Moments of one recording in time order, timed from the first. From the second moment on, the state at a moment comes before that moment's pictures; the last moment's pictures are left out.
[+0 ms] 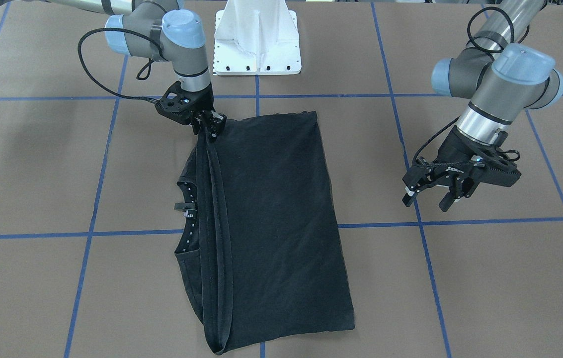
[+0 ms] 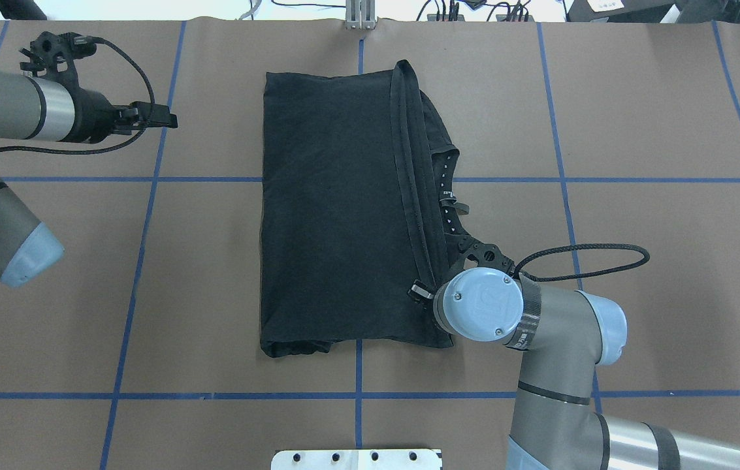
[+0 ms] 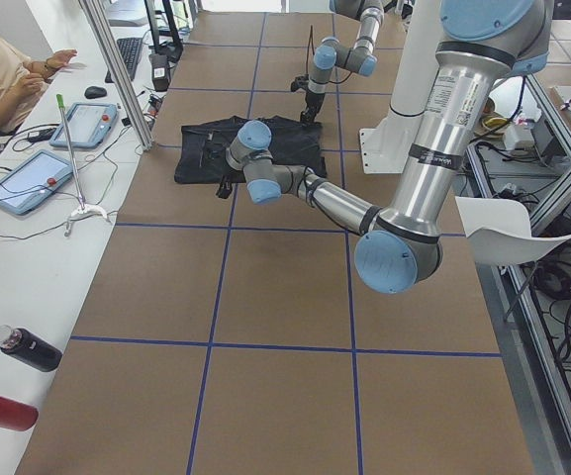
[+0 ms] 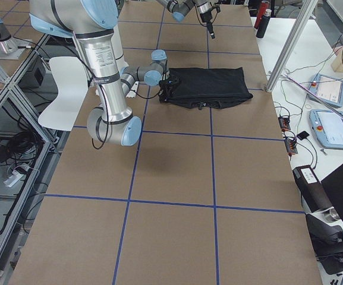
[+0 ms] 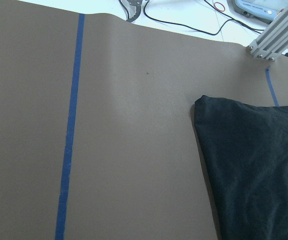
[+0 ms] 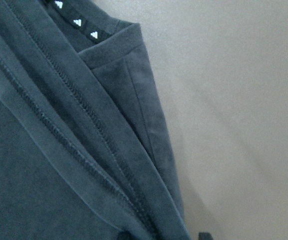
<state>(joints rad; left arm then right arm) -0.90 -1.88 -1.63 -2.35 -1.91 -1.14 0.32 -1.13 1.81 -1.48 1.62 1.90</state>
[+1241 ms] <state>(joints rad) -0.83 -1.88 -1.75 -2.35 -1.95 -1.54 0.32 -1.20 1.95 -1.49 1.63 1.91</state>
